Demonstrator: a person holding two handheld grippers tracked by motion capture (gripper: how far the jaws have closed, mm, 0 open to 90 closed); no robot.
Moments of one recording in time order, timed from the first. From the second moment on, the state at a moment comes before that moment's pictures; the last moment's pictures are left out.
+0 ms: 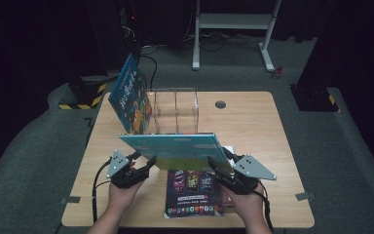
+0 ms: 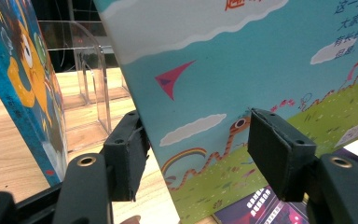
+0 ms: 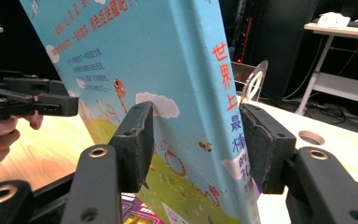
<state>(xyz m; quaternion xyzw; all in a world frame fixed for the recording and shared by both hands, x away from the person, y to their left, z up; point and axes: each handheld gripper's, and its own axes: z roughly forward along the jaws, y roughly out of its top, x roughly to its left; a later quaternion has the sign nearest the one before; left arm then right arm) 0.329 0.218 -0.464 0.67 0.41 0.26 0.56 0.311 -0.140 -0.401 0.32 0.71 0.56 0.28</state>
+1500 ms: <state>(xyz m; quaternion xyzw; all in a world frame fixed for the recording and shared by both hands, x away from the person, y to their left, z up) 0.334 0.221 -0.466 0.66 0.43 0.26 0.55 0.304 -0.140 -0.398 0.28 0.74 0.55 0.25</state>
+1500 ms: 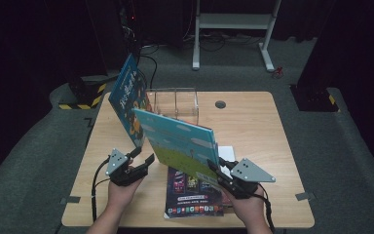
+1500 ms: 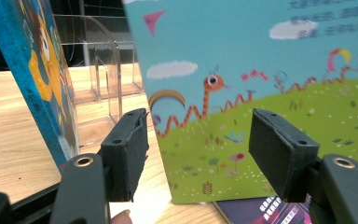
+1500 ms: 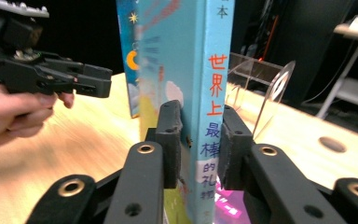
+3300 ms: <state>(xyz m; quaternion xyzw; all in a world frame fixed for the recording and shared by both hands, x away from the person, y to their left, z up) 0.330 0.218 -0.459 0.67 0.43 0.28 0.55 0.271 -0.088 -0.422 0.33 0.70 0.58 0.25</state>
